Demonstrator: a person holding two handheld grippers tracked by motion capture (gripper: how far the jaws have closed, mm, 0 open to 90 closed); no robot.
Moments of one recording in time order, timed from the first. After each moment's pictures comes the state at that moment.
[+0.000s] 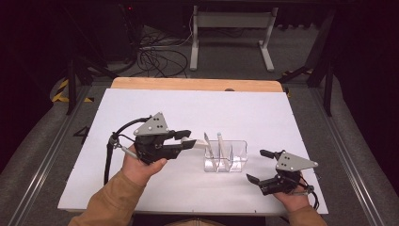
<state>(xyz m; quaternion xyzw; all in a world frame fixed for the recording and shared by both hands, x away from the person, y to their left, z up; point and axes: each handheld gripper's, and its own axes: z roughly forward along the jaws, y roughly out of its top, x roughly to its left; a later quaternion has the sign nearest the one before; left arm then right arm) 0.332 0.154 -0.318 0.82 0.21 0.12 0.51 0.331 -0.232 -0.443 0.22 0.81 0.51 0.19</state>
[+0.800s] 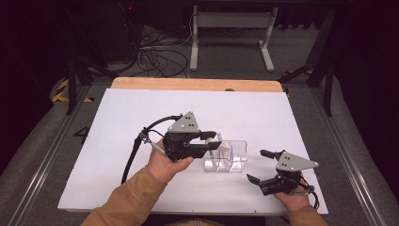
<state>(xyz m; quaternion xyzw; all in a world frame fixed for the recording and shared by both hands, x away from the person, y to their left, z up) 0.347 0.097 -0.323 0.84 0.18 0.09 0.51 0.331 -0.233 -0.443 0.21 0.81 0.51 0.19</state>
